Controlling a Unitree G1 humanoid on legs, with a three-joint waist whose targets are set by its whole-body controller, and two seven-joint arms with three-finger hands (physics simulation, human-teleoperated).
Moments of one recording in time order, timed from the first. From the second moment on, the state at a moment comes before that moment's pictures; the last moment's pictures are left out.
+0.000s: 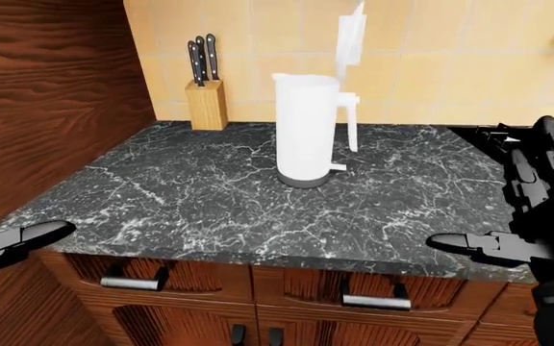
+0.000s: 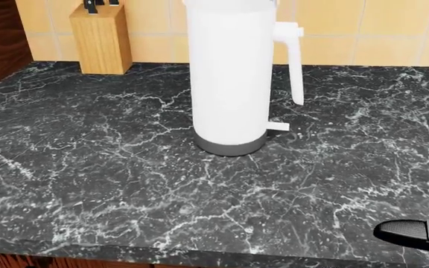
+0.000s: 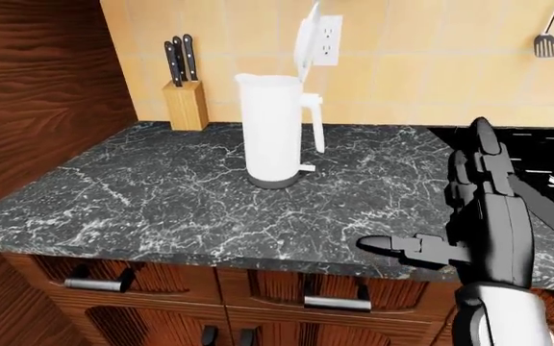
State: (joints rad) left arm -0.05 0.38 0.86 -0.73 -0.47 0.70 -0.04; right arm -0.01 -0.18 -0.50 -1.00 0.10 0.84 0.13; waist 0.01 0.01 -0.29
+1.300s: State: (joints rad) left arm -0.04 0.38 0.87 -0.68 -0.47 0.64 -0.06; right arm -0.91 -0.65 -0.17 -0.19 -0.53 1.09 0.72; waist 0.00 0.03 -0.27
